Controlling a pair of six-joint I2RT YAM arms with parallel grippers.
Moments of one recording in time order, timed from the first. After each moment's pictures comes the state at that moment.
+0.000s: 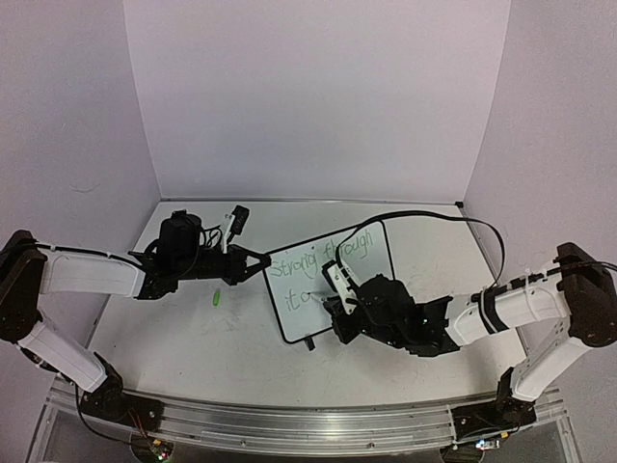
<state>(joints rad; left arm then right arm) -0.66 1.44 0.71 0.39 0.47 -0.34 1.13 1.57 0.73 0.32 0.38 0.15</state>
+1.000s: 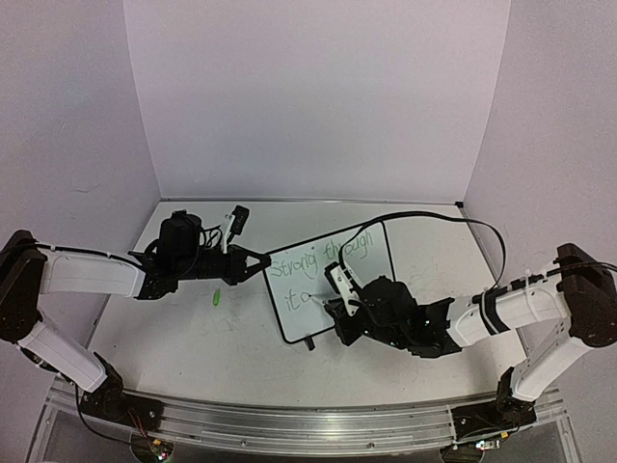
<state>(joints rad) -0.66 1.44 0.71 0.39 0.47 -0.34 1.12 1.56 0.71 0.34 0.35 0.17</state>
